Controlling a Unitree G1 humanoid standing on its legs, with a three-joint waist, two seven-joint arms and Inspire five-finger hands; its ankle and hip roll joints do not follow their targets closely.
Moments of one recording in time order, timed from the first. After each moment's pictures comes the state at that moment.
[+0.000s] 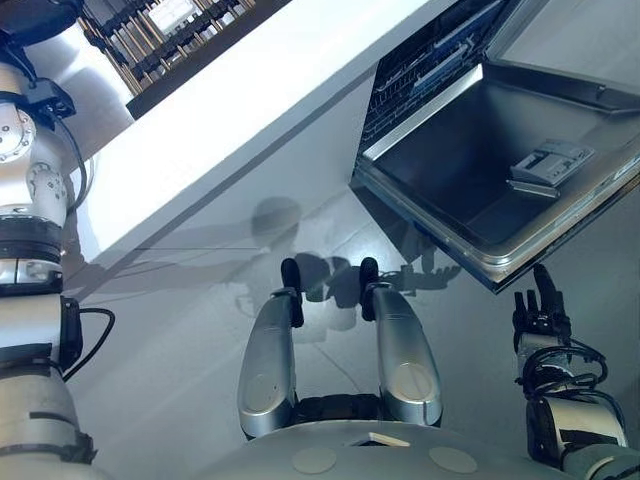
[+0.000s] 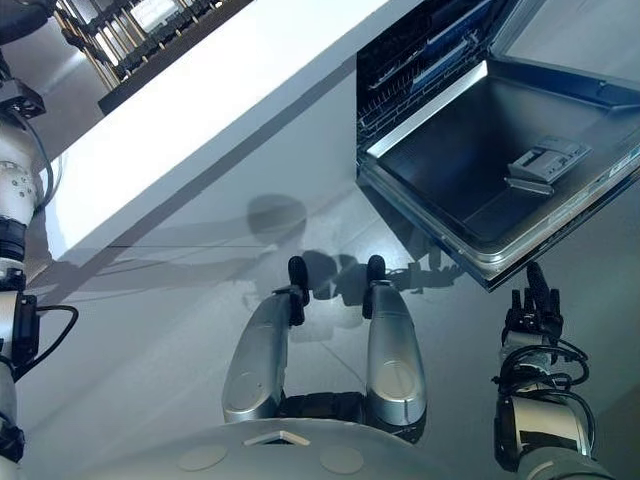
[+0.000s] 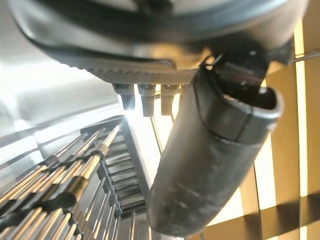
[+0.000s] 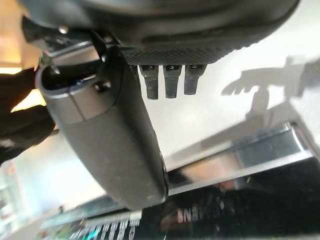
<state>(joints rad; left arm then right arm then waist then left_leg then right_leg) -0.82 0.89 -0.03 0.62 -0.67 -0.22 0.26 -0.23 -0.43 -0.18 1.05 1.54 -0.27 0.03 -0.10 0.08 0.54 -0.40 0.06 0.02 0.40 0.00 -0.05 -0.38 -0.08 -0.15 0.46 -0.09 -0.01</state>
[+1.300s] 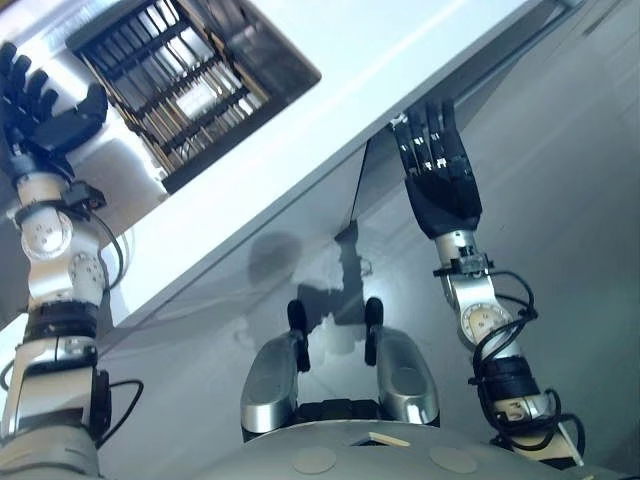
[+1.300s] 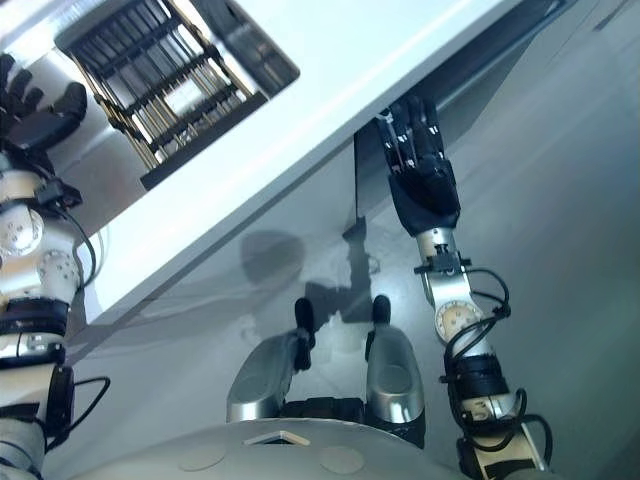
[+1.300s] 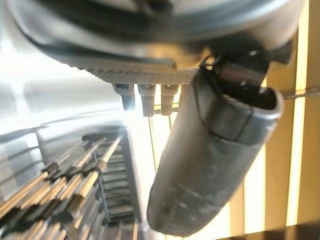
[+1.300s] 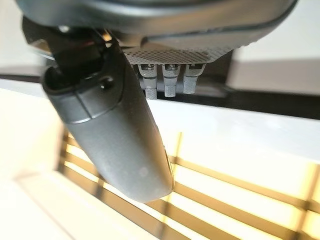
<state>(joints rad) -0.28 0.67 0.17 0.45 -0.66 -0.35 0.22 -0.05 -0.21 0.01 0.18 1.54 -0.08 0.38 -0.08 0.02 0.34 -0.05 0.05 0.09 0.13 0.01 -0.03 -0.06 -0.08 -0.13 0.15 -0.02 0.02</state>
